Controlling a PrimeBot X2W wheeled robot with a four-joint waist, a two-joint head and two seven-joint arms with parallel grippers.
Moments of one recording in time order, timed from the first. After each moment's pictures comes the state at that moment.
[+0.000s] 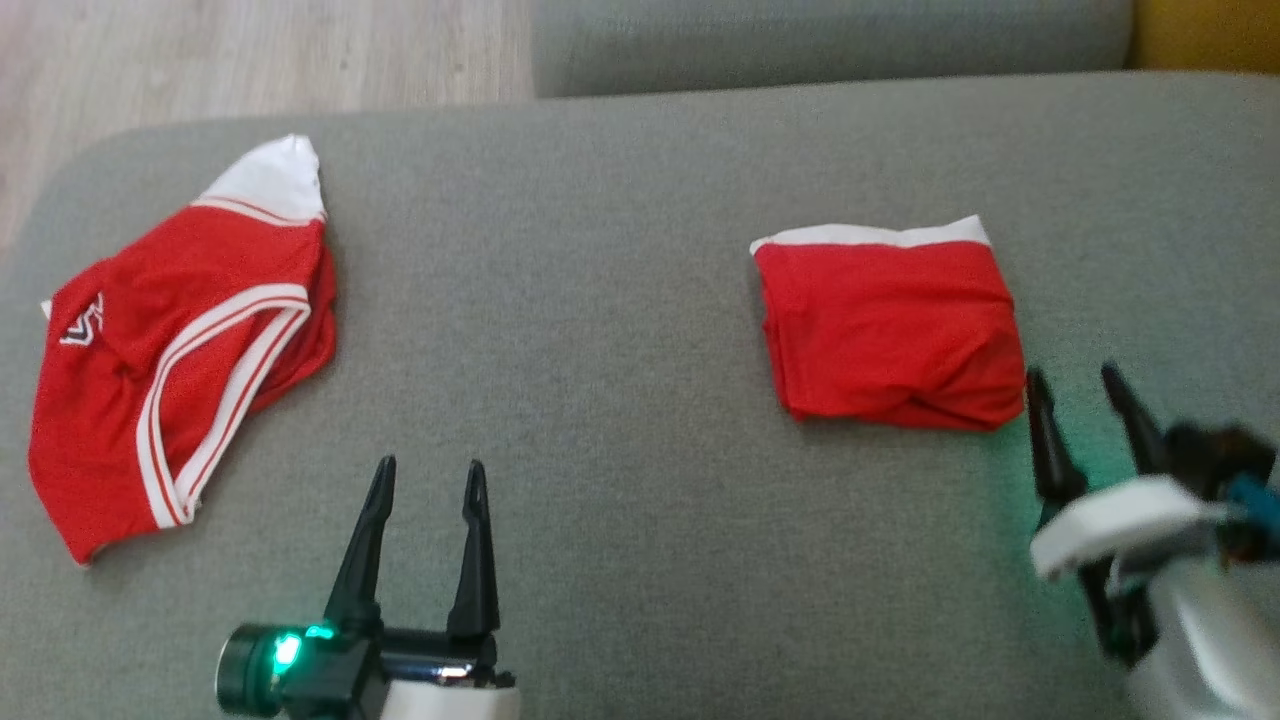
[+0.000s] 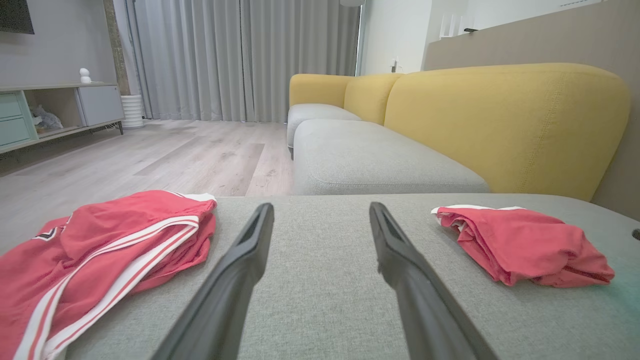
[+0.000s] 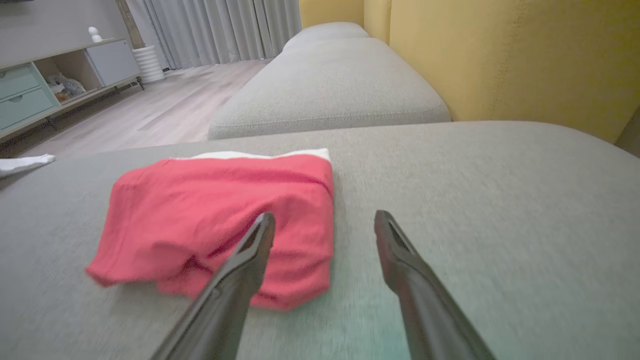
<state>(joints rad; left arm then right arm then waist) 0.11 0.05 -0.29 -0.02 -0.12 0.11 -0.26 -0.19 -0.20 0.07 0.53 0.26 0.12 -0.24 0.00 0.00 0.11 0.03</state>
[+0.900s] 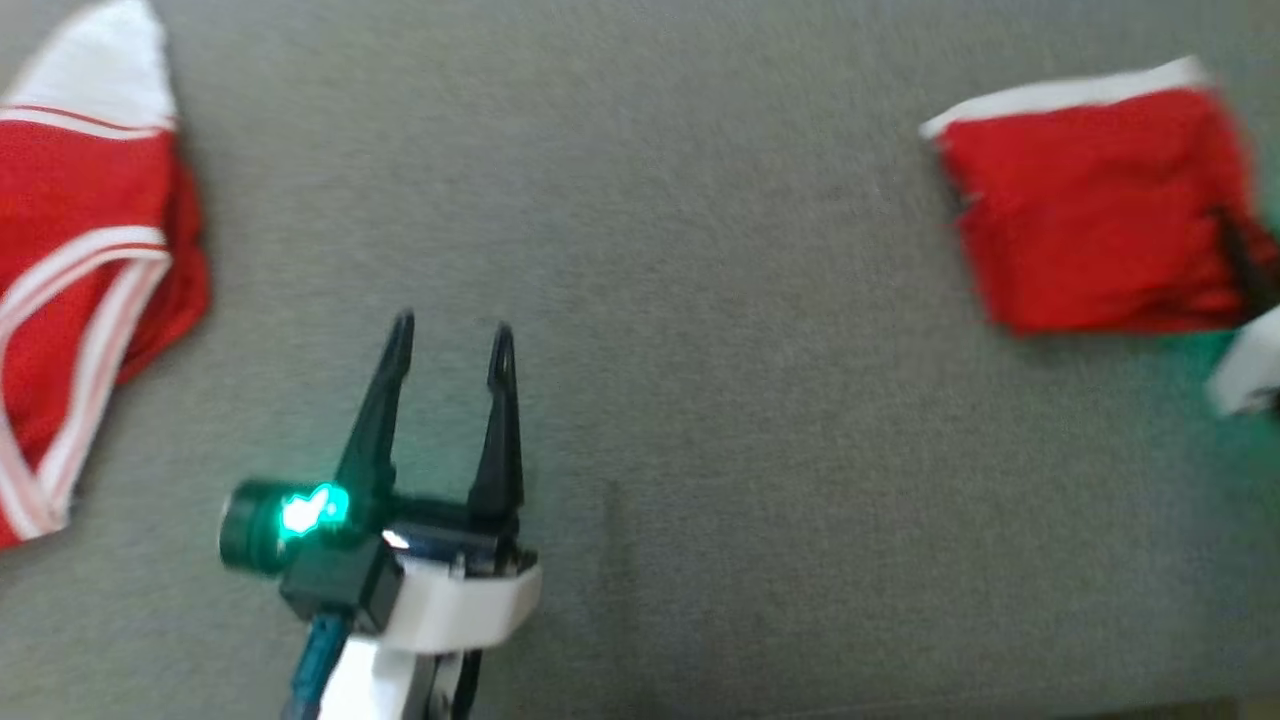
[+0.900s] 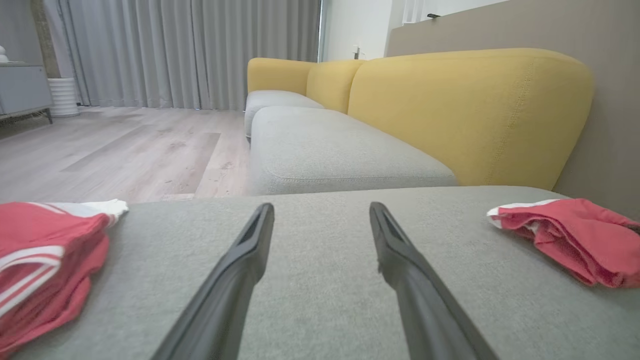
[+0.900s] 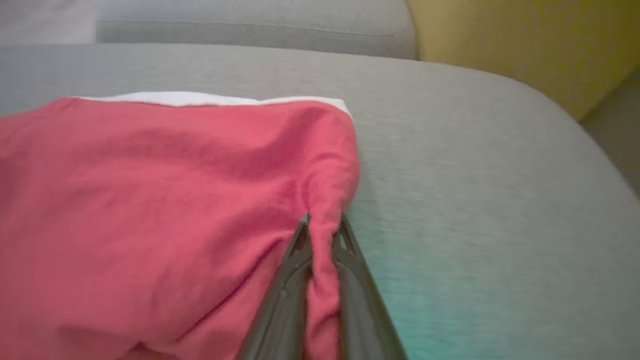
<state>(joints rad) -0.09 0.05 -0.33 -0.05 -0.11 0.10 -0.26 -0.55 -0.60 0.39 0.66 0.58 0.12 -0.05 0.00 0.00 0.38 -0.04</state>
